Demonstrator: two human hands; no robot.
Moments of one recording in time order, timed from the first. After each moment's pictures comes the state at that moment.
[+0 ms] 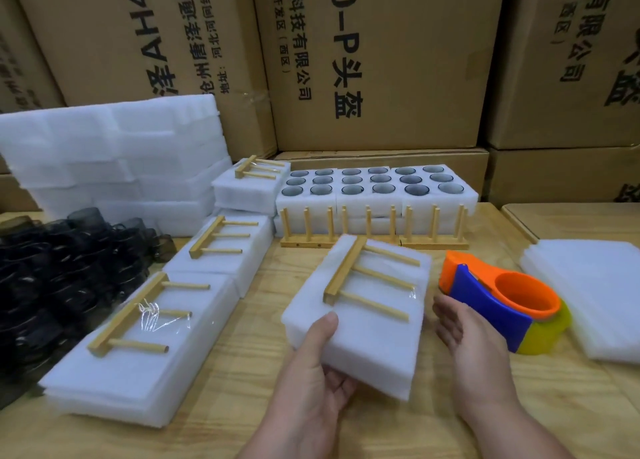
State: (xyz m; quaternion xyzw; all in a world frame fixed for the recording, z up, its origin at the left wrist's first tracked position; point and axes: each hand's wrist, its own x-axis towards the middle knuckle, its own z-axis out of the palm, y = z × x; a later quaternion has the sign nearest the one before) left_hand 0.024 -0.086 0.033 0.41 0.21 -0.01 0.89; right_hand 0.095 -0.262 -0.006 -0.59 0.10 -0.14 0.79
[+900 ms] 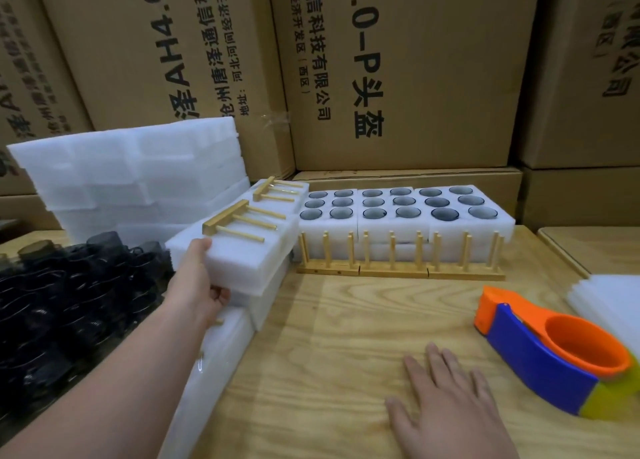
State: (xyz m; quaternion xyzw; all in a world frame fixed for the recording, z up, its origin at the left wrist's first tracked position) left_hand 0.162 0.121 0.101 0.46 0.34 0.23 0.79; right_hand 0.097 -0.218 -0.004 -0.98 -0.07 0.01 0.18
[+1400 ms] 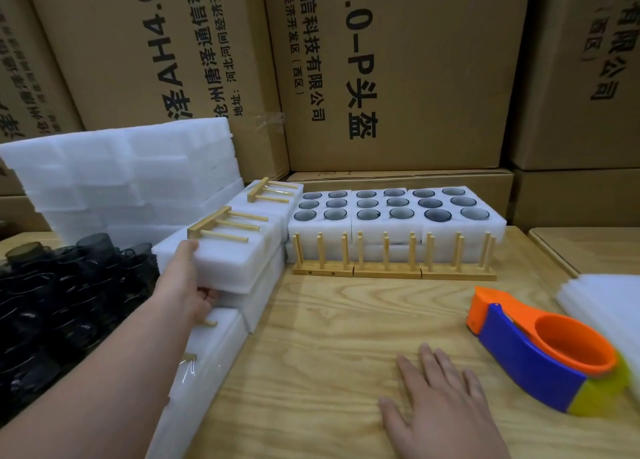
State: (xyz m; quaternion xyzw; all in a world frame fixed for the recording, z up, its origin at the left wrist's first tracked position) left_hand 0.170 0.131 0.105 0.44 0.37 0.22 0.79; right_hand 0.098 -0.218 -0.008 -0.98 -0.07 0.00 0.17
